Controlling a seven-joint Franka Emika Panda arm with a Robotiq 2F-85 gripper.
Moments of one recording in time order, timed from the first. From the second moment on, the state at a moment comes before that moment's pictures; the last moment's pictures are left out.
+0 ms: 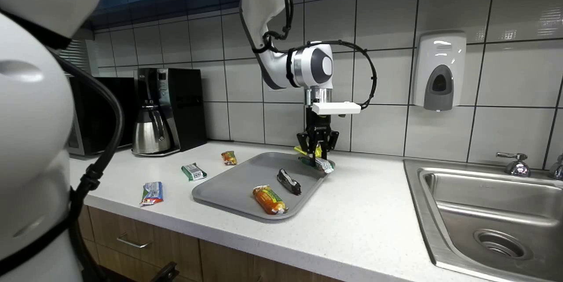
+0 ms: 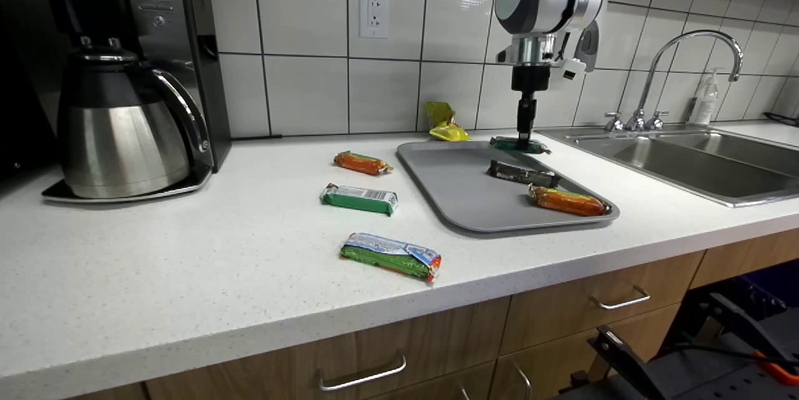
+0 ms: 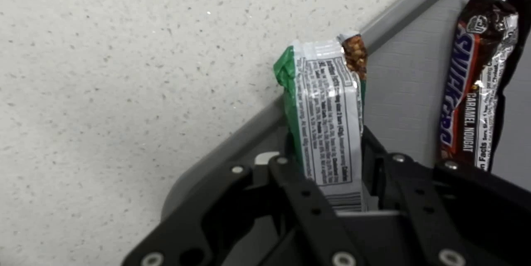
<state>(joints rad) -0.17 0.50 0.02 -1.80 -0.10 2.22 -0.96</state>
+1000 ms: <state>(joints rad) -0.14 0.50 0.03 -1.86 -0.06 2.29 -0.92</state>
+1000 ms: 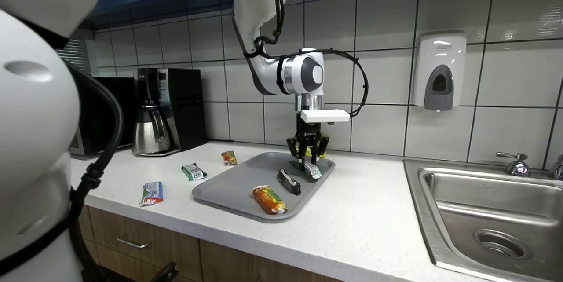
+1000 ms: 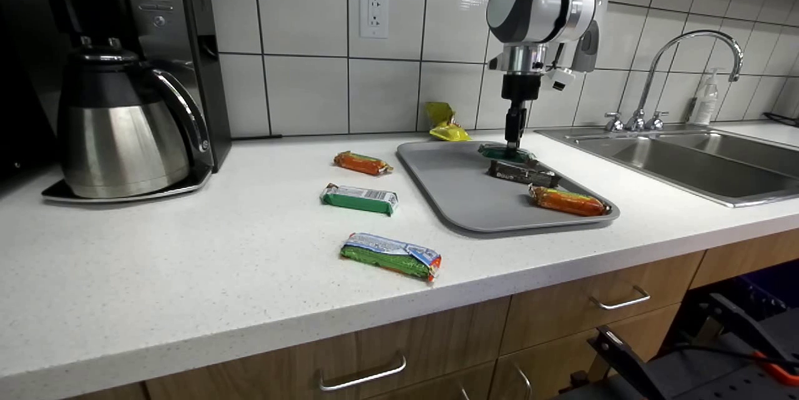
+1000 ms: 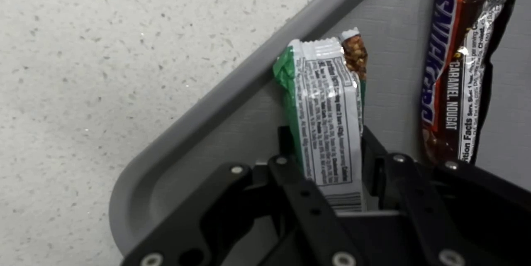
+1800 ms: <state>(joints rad) -0.14 0.50 0.03 -1.87 -0.06 2.30 -0.90</state>
